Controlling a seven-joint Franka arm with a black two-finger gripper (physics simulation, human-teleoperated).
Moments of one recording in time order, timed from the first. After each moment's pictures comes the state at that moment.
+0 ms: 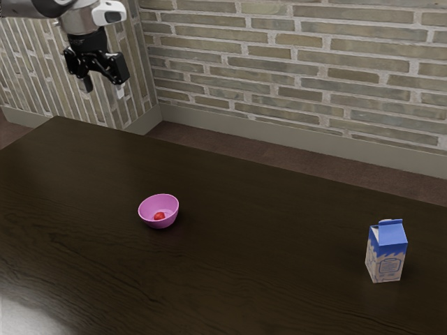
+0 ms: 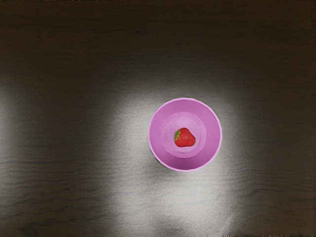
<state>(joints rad) -0.08 0.11 0.22 -1.39 0.01 1.56 0.10</state>
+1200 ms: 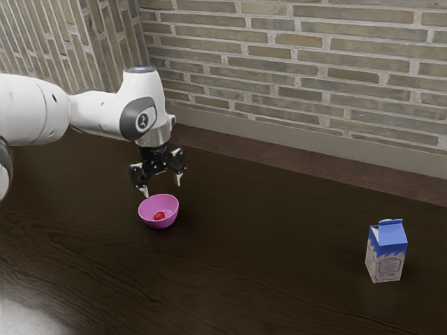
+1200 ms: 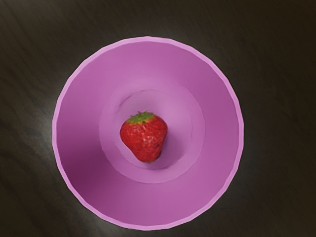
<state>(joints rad) -0.16 0.36 0.22 -1.78 -0.07 2.07 -0.99</state>
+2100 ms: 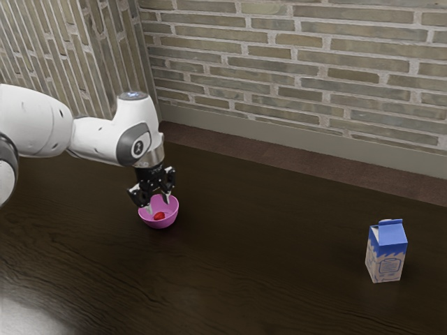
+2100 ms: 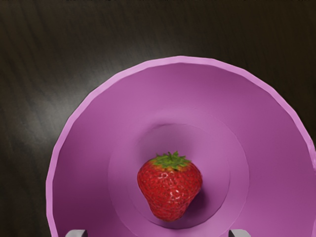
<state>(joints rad) -0.15 0.38 0.23 -1.91 -0.07 2.27 -1.16</state>
